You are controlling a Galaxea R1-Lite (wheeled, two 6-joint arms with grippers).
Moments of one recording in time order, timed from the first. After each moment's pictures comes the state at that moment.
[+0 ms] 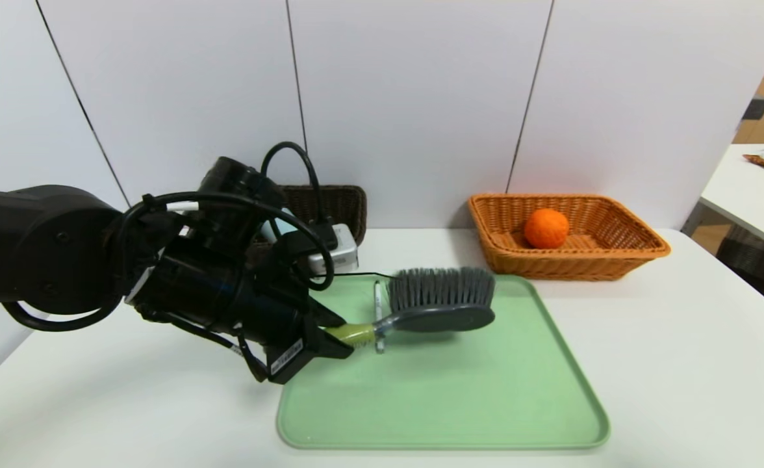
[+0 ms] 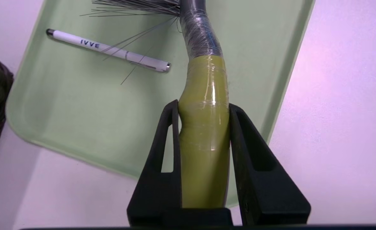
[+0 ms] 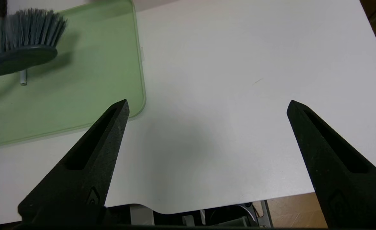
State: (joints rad) left arm -0.57 1.68 -1.17 0.30 -0.40 0.52; right arm 0.09 0.81 -1.16 0.95 -0.14 0.26
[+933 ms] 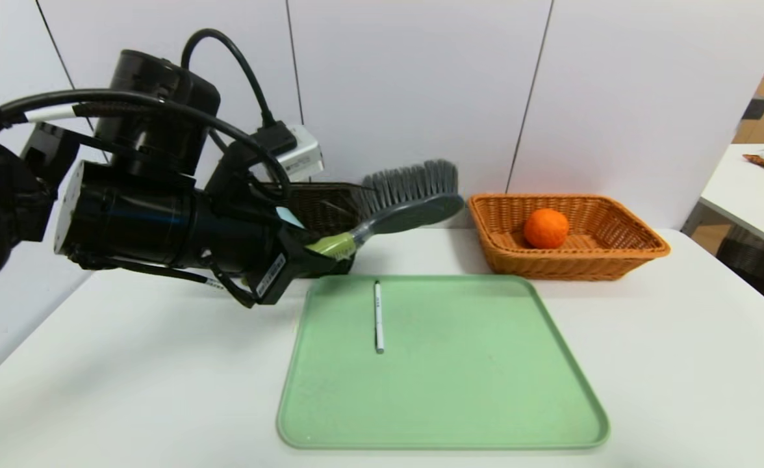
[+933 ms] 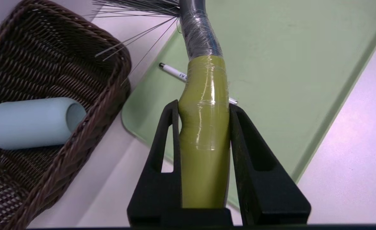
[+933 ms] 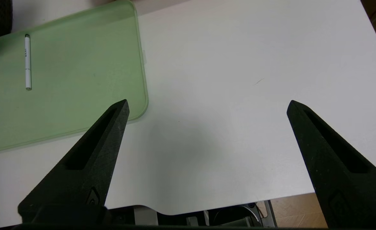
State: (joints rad) left arm -0.54 1.58 -1.32 0.29 -0.24 0.40; right arm 0.09 0.81 -1.16 0.94 -0.14 0.28
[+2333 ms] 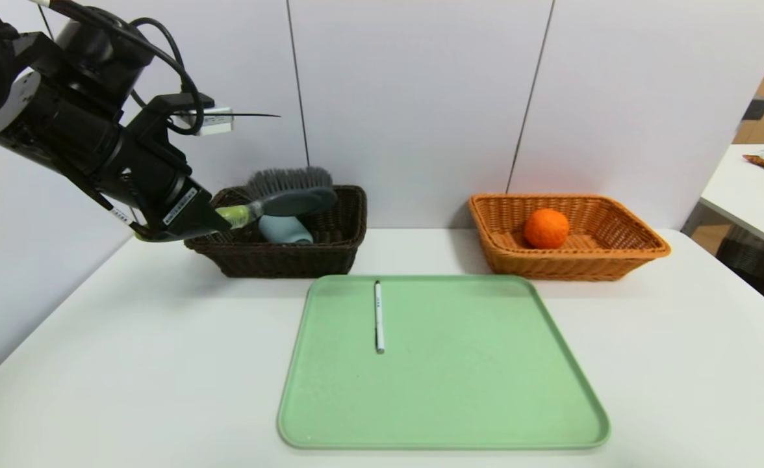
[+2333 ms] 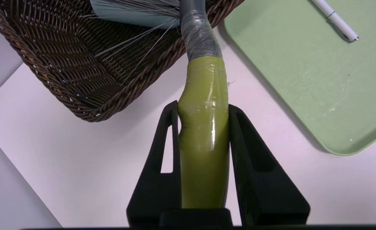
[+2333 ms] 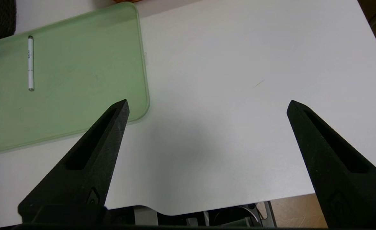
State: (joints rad) left arm -0.20 1.79 -1.87 0.93 -0.17 0.47; right arm 0.09 0.80 -1.17 0.95 -0.14 0.28
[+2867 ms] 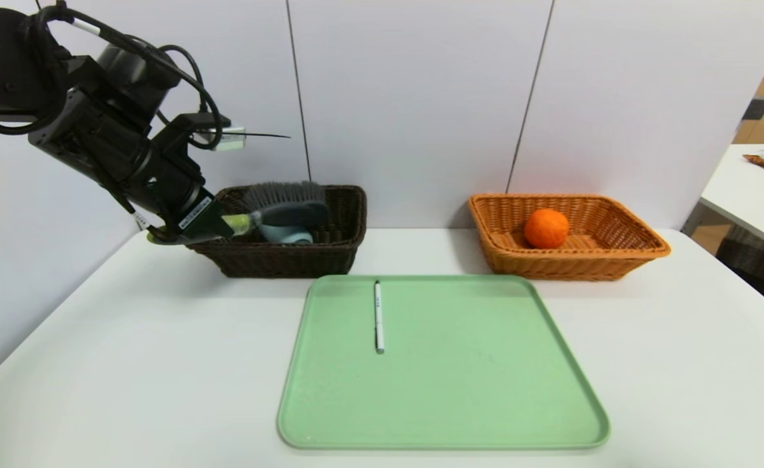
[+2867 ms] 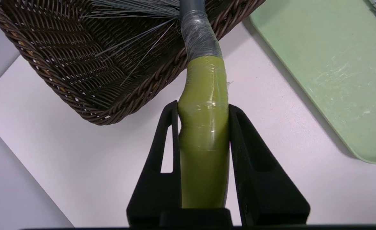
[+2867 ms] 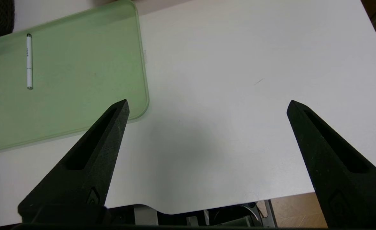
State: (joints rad) left arm -0.19 1.89 -1.93 0.94 -0.12 0.49; right arm 0.09 0.79 -1.16 0.95 -0.14 0.28
